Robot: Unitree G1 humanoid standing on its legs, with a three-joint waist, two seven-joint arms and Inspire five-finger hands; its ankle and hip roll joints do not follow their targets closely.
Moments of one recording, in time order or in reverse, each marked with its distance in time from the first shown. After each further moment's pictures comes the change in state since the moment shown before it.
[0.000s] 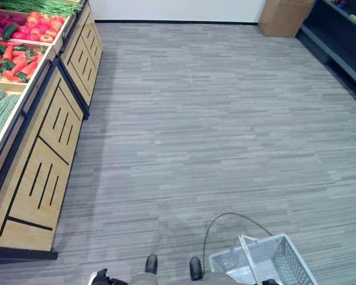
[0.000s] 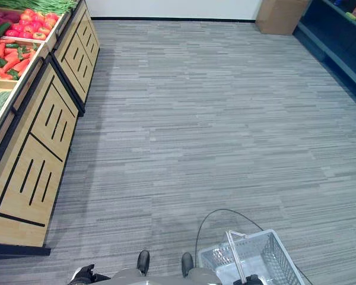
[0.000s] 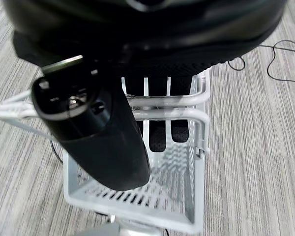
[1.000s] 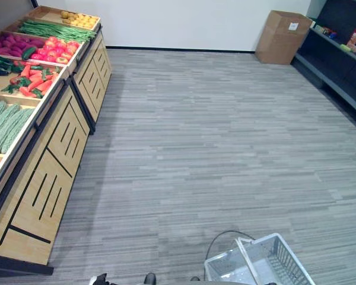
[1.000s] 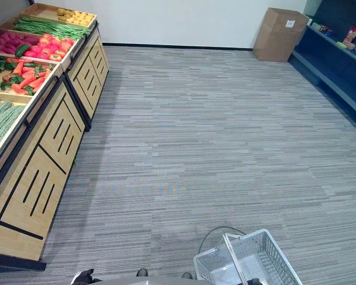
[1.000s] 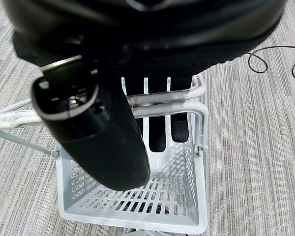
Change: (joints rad) left arm 0.019 -0.001 -0.001 0.003 0.014 0.000 -0.002; right arm 0.017 0.005 0.000 0.008 0.000 -0.005 0.002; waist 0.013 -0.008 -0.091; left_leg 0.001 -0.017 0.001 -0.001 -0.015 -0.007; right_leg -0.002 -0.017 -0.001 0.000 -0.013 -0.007
